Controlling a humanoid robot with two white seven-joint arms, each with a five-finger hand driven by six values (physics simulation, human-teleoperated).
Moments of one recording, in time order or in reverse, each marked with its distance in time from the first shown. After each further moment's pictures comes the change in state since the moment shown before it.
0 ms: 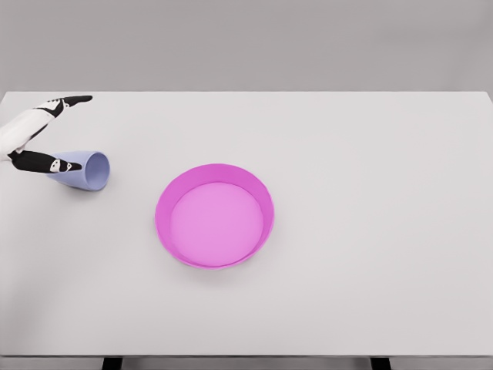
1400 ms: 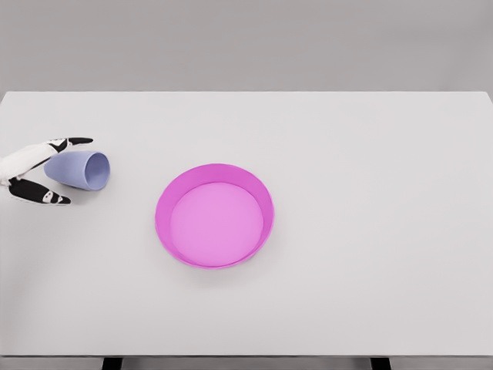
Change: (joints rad) left arm -0.014 -0.006 -0.012 0.151 -0.040 -0.001 -0.199; right arm 0.000 0.000 -0.003 0.004 -0.001 0.002 0.000
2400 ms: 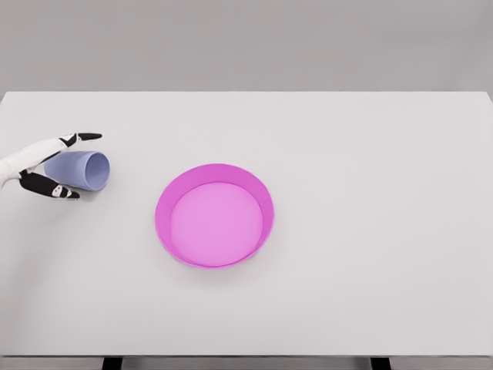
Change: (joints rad) left arm -0.072 -0.061 0.004 0.081 -0.004 0.000 -0.072; right arm 0.000 0.000 0.000 0.000 0.000 0.000 0.000
